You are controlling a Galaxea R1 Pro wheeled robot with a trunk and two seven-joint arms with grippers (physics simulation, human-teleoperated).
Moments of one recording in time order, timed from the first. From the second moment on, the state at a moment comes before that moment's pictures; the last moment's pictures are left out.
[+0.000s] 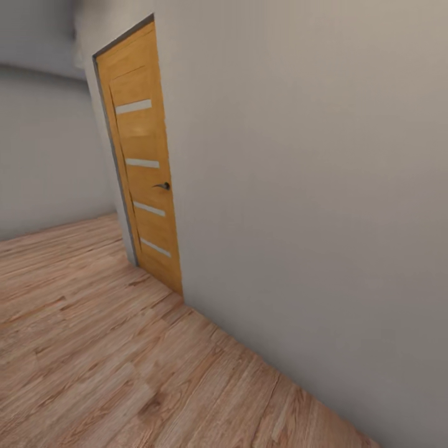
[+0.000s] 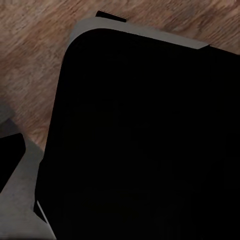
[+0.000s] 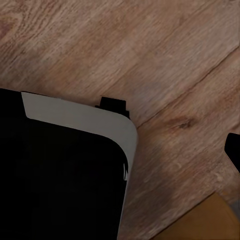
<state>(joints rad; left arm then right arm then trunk) 0.00 -0.01 0.06 -0.07 0.22 -0.01 0.00 -0.15 -0.06 0.15 0.03 0.02 -0.16 0.06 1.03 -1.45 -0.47</state>
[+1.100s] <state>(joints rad) 0.00 -0.01 0.06 -0.07 0.22 -0.01 0.00 -0.15 -0.06 0.14 0.03 0.02 -0.16 0.05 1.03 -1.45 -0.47</state>
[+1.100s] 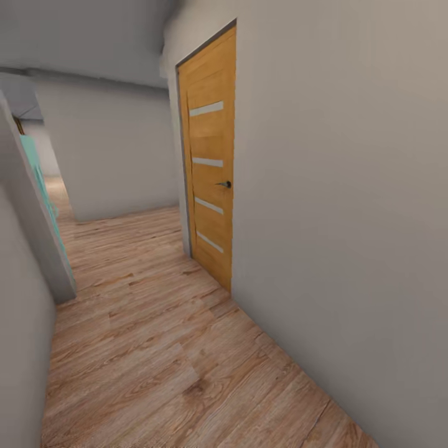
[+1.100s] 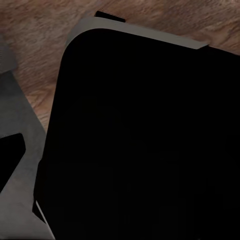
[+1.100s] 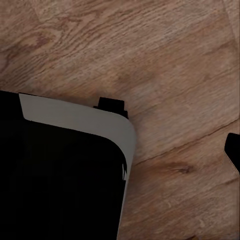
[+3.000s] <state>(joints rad) 0.00 -0.02 0.06 -0.07 0.23 -0.01 0.00 -0.15 -0.06 0.08 0.03 -0.04 -0.15 0.05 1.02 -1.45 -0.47</state>
